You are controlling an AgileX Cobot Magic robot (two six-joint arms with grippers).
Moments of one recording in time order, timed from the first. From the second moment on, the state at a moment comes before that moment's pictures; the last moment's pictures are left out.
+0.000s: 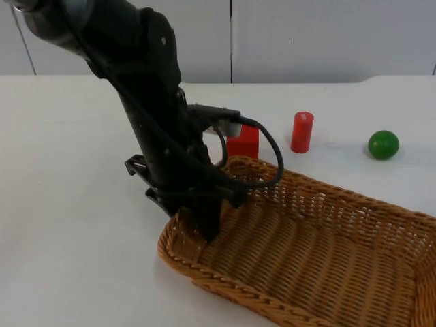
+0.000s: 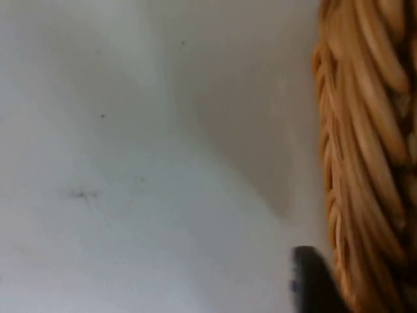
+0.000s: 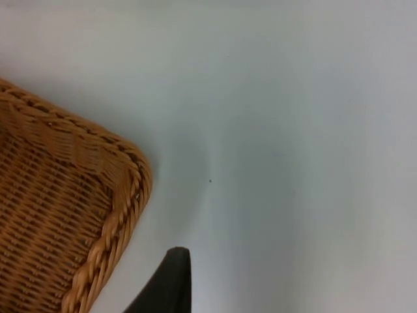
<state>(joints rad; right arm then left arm) -0.02 0.89 -0.70 -0.02 0.87 0.00 -0.49 2.18 -1.39 -0.33 0.87 0.33</state>
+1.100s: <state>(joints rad) -0.02 0.89 -0.70 0.04 0.89 0.01 -0.05 1.67 -0.99 -0.47 1.00 0.43</state>
